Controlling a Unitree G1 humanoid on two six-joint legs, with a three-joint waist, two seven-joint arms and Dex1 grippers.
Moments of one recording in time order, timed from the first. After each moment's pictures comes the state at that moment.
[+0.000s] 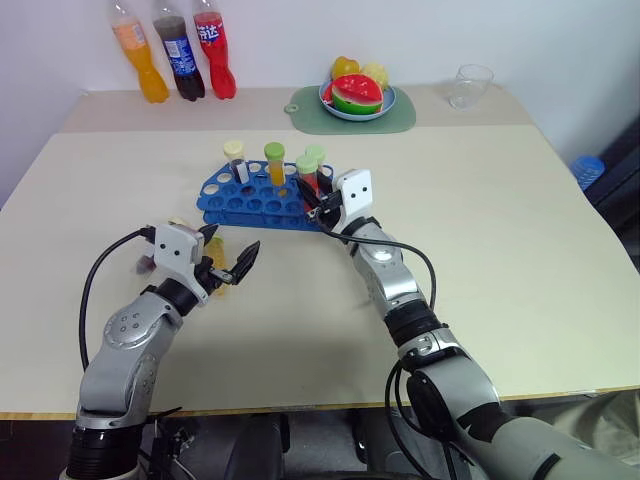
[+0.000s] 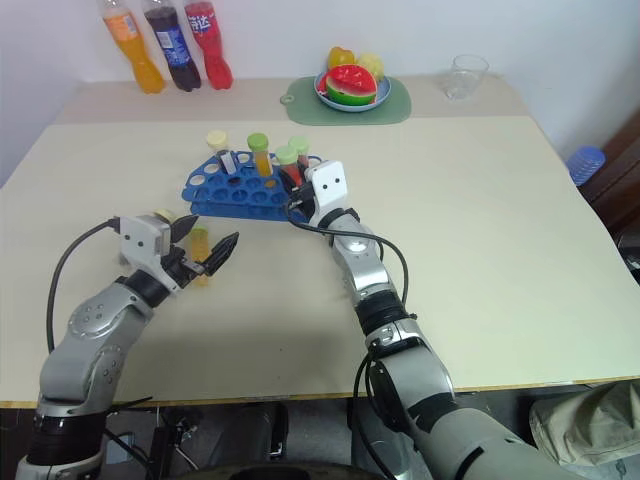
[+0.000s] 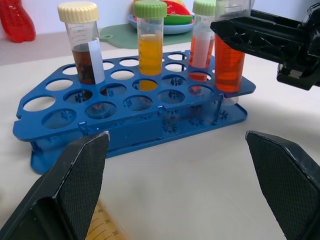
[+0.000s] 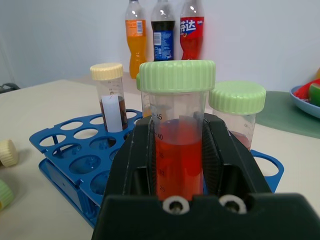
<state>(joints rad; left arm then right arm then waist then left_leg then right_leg) -0.05 0.41 0.15 -0.38 -0.40 0.38 -0.43 -0.77 0.07 0.07 0.66 0.06 -0.22 0.32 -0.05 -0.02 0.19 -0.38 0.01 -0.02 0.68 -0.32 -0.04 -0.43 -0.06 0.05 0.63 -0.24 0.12</state>
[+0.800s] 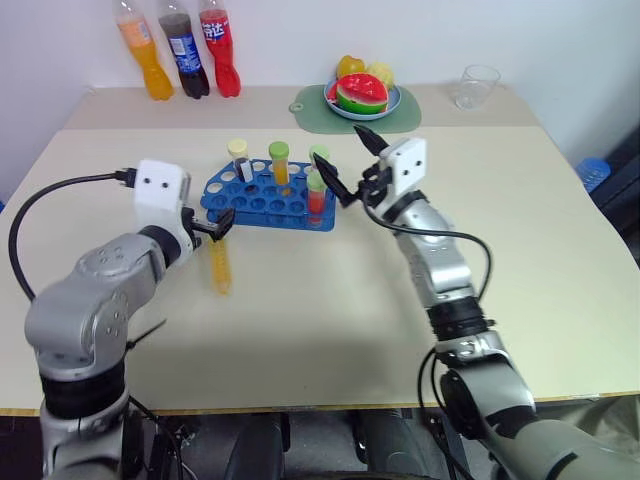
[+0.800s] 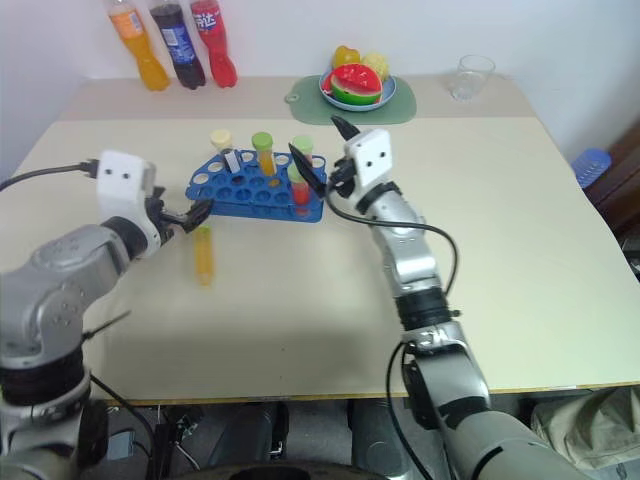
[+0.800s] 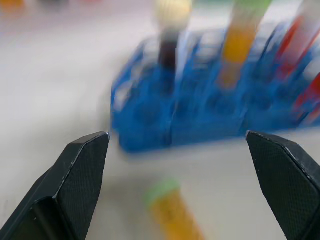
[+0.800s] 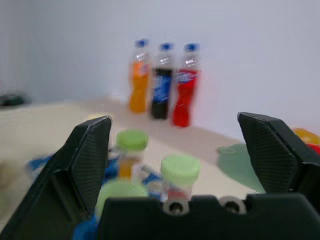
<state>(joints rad) -0.53 0.49 0.27 -0.56 -0.48 1.54 -0.02 -0.69 -0.25 0.06 0.17 0.21 0.04 0.63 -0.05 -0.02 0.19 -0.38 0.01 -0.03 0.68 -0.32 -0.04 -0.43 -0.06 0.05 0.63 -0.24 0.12</state>
